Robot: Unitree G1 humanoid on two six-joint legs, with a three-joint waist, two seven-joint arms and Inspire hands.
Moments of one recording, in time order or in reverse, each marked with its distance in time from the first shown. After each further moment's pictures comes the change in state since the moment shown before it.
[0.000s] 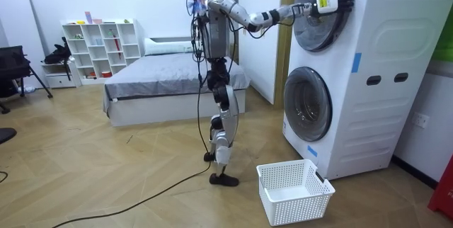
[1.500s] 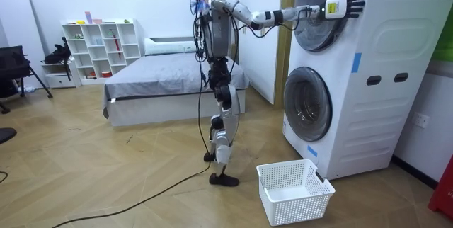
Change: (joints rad) left arm 0.005 -0.024 0.088 0.009 0.001 0.004 -0.005; right arm -0.021 -0.060 -0.139 0.315 0.218 -0.165 0.119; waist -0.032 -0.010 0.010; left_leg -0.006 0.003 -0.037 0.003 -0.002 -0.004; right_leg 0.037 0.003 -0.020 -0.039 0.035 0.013
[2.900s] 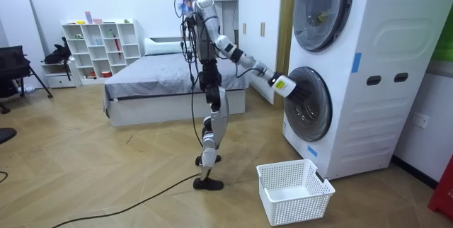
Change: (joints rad) left arm -0.008 -0.047 -0.031 0.117 -0.273 -0.175 0.047; right arm 0.514 0.243 -0.100 0.182 -0.047 -0.090 0.140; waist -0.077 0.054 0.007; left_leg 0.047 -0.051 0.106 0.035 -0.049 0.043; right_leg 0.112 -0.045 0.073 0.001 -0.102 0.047
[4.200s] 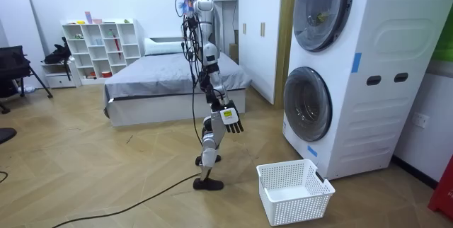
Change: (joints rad) left arm 0.025 -0.040 -0.079 0.001 0.014 -0.041 0.081; right arm 0.375 0.136 0.243 0.359 -0.036 -0.023 0.177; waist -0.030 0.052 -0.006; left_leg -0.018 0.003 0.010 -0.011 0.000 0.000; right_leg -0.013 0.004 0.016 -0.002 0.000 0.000
